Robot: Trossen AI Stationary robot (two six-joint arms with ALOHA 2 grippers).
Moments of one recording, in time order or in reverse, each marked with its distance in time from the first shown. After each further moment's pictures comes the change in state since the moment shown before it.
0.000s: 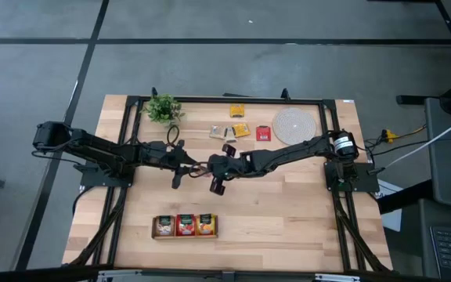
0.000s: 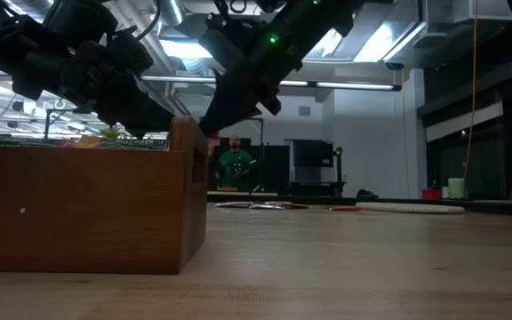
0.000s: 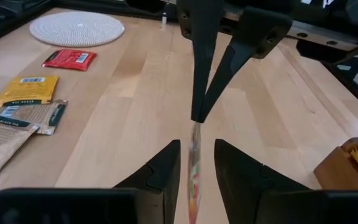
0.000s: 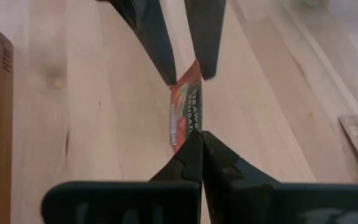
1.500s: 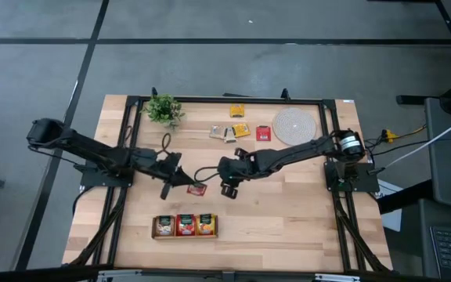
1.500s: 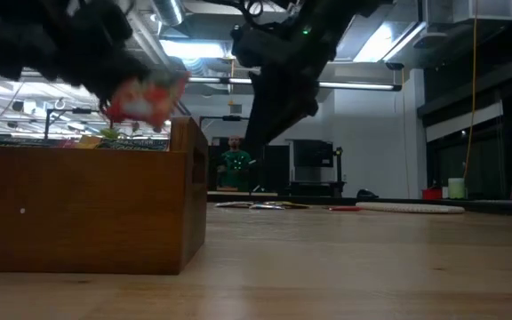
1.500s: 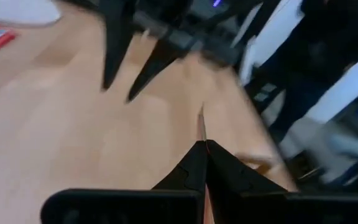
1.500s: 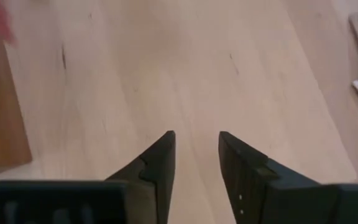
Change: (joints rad) left arm -0.194 -0.167 0.000 -0.065 0.031 -0.318; right arm 0.025 -0.060 0.001 -0.326 -0.070 0.149
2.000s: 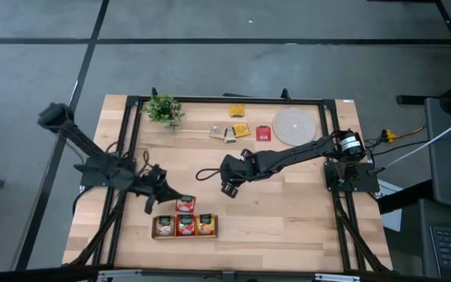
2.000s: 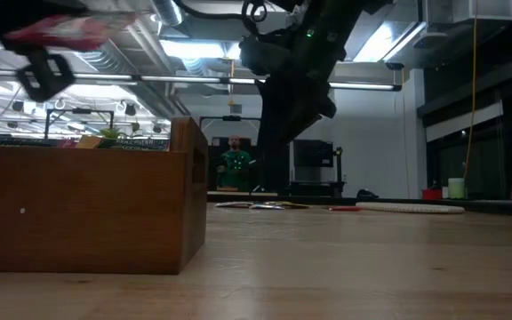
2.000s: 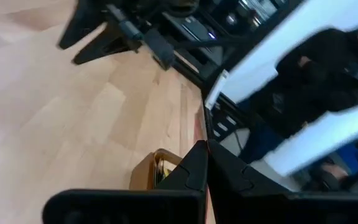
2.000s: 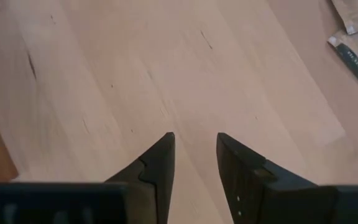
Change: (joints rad) left arm -0.524 -0.128 0.000 -0.055 -0.580 -0.410; right arm 0.010 -0.001 0.000 -0.076 0.054 0.184
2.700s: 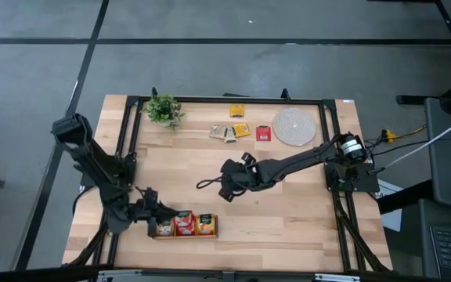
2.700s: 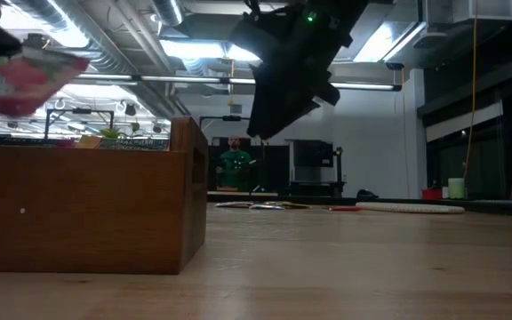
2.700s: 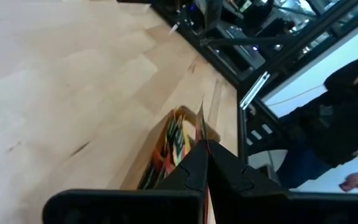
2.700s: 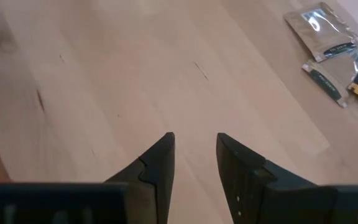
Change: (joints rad) left arm -0.373 0.518 0.109 0.127 -0.550 -0.342; right arm 0.084 0.000 0.000 0.055 0.196 0.080
